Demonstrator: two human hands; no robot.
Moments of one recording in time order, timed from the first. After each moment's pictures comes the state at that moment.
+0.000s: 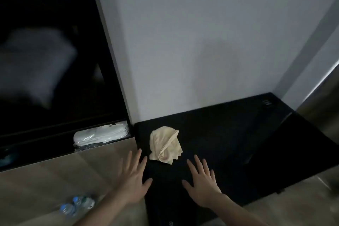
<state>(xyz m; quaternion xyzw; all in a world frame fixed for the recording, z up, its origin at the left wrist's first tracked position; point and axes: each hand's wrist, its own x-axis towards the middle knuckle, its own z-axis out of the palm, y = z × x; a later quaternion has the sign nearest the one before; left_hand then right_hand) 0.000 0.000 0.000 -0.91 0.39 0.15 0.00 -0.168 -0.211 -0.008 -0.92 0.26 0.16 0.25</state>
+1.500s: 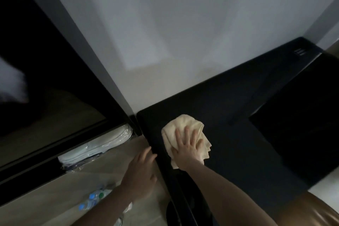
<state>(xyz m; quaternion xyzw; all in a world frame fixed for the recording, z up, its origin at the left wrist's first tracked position) 0.176 -0.024 -0.114 -0.84 0.46 0.29 -0.04 0.073 -0.204 -0.176 -0.89 0.35 0.20 0.23</state>
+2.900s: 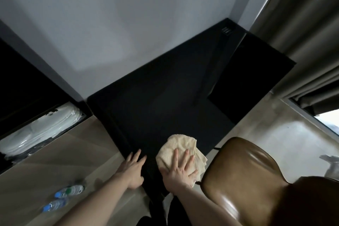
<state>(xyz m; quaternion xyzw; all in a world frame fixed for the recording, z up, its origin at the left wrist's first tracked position) 0.011 -0.041 -0.135 -0.75 0.50 0.41 0.18 -0.162 -0.109 -0.155 -0.70 0.56 0.27 0.35</state>
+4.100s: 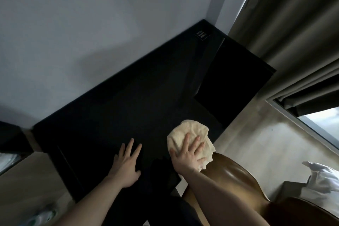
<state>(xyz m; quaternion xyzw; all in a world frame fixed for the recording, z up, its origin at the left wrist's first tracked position) -0.036 -0.243 -0.135 -0.76 0.50 0.39 0.13 -0.231 -0.355 -0.157 -0.65 0.65 0.18 0.36</state>
